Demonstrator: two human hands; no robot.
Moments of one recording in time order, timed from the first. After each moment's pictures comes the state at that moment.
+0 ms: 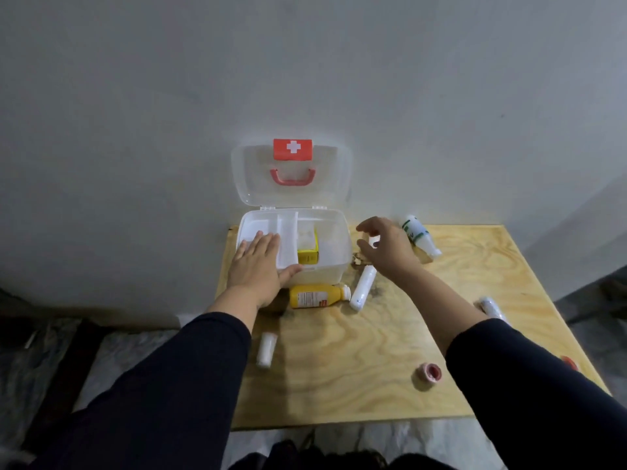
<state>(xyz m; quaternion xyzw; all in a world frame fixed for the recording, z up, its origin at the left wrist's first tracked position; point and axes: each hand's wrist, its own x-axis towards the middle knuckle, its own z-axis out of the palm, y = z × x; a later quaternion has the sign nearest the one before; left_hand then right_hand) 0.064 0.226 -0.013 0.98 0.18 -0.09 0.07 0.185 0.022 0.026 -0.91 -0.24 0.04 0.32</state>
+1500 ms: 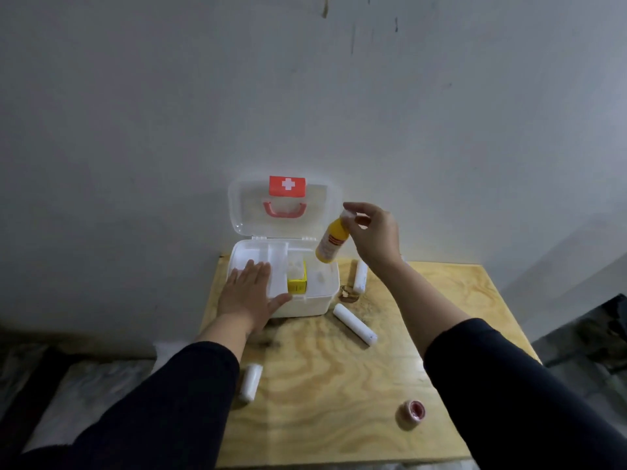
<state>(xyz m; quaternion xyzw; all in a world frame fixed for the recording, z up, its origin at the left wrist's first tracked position) 0.066 0.226 -0.014 0.98 0.18 -0.08 0.08 0.196 0.058 0.095 -0.85 -0.20 -0.04 0.49</state>
